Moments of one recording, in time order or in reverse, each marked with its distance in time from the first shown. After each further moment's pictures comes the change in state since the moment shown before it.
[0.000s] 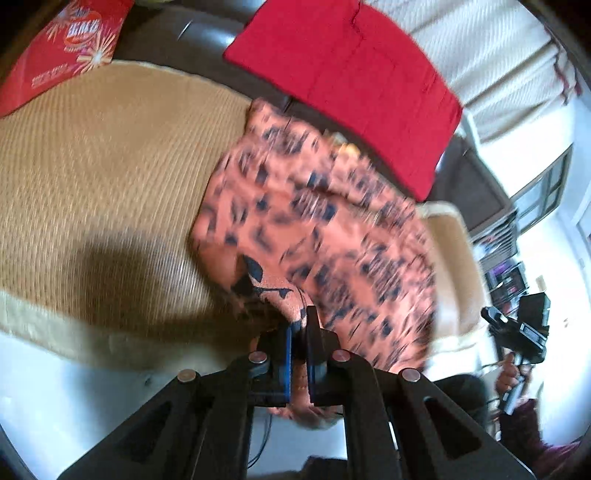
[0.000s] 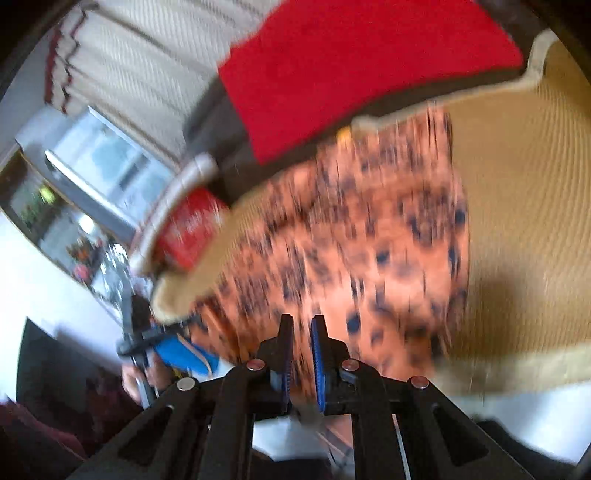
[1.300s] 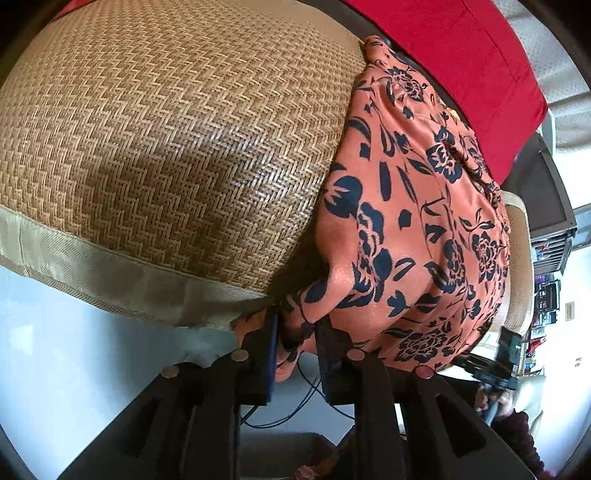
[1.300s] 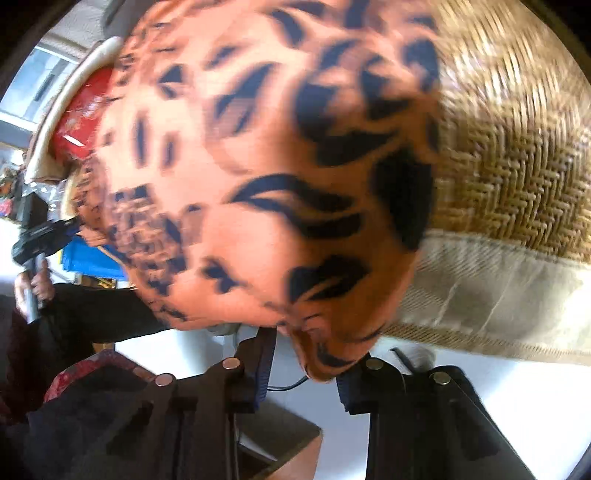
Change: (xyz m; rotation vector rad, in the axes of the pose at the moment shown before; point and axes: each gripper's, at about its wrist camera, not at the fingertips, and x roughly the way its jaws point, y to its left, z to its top) left arm 0.042 0.076 -0.028 -0.180 0.236 0.215; right arm 0.109 -0.080 -0.091 -0.047 0.515 -0.247
